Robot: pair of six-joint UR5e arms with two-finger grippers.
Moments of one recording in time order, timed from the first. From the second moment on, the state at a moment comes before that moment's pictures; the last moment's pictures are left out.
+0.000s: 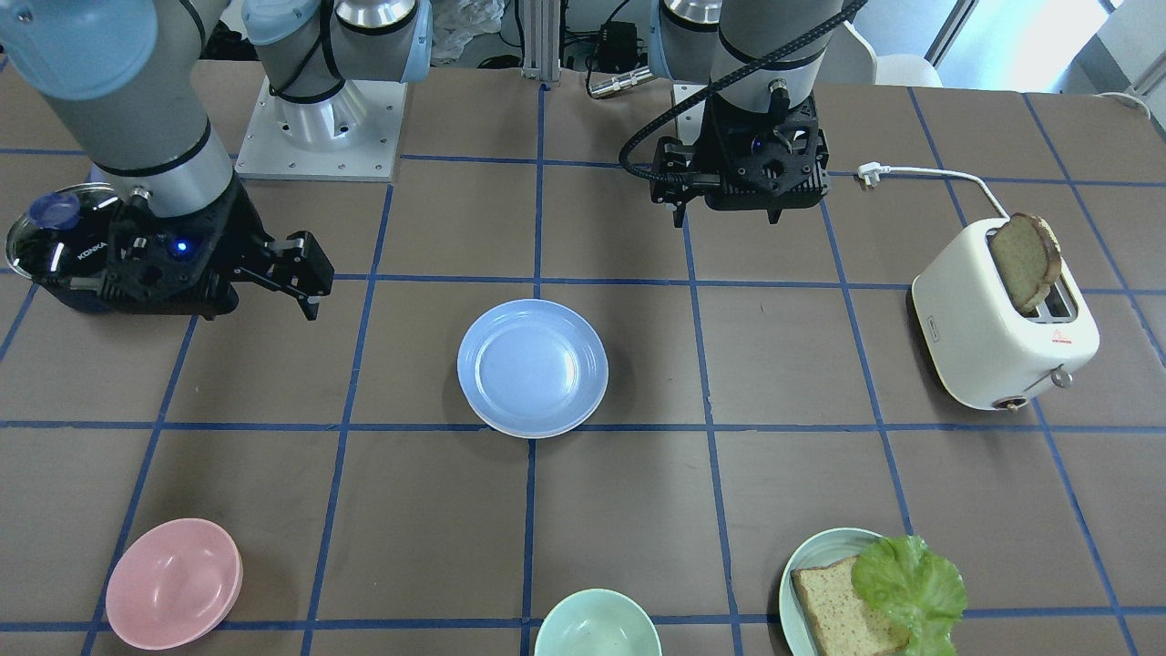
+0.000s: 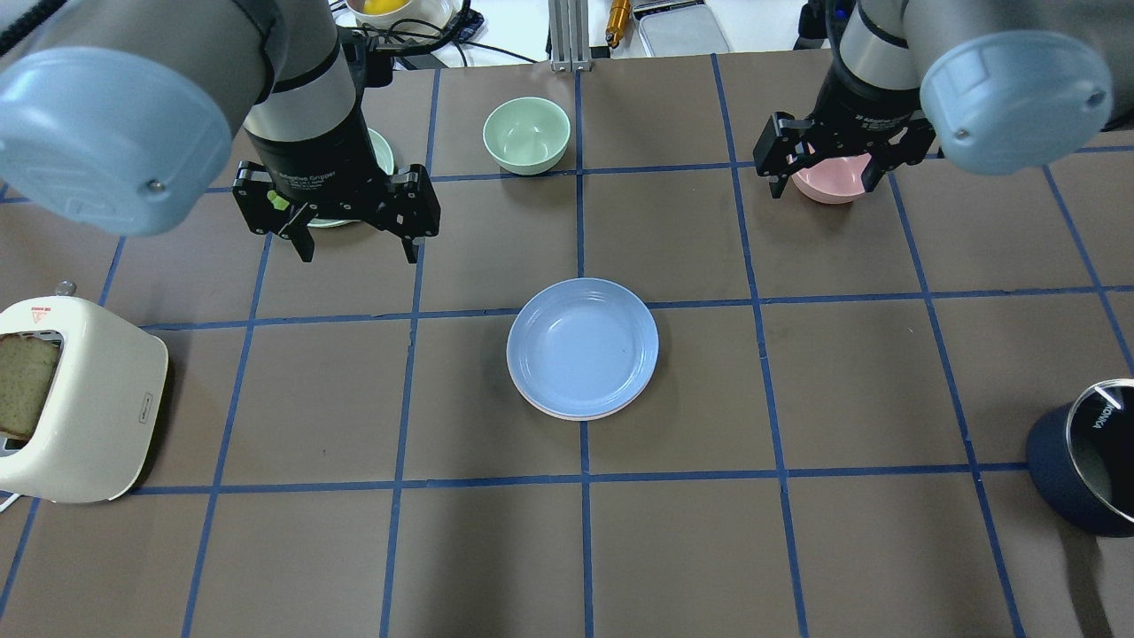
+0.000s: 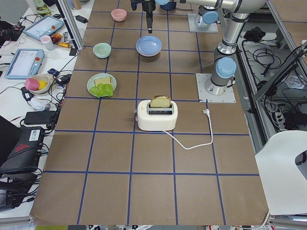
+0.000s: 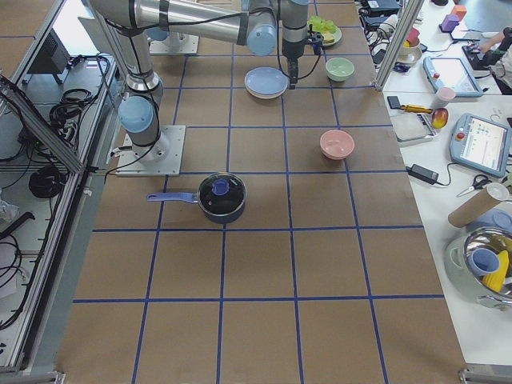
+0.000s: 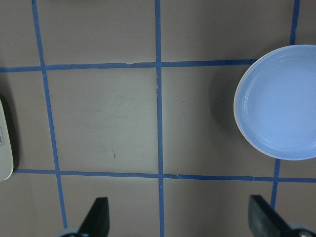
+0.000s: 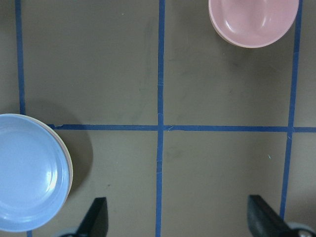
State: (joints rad) left arm -1.73 -1.59 -1.57 -1.63 1.66 -0.17; right arm 1.55 -1.49 1.59 -1.72 -1.58 -0.05
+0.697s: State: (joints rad) left arm -1.65 -1.53 -1.59 -1.56 1.60 -0.14; right arm 1.57 -1.54 1.50 -1.56 -1.57 -0.03
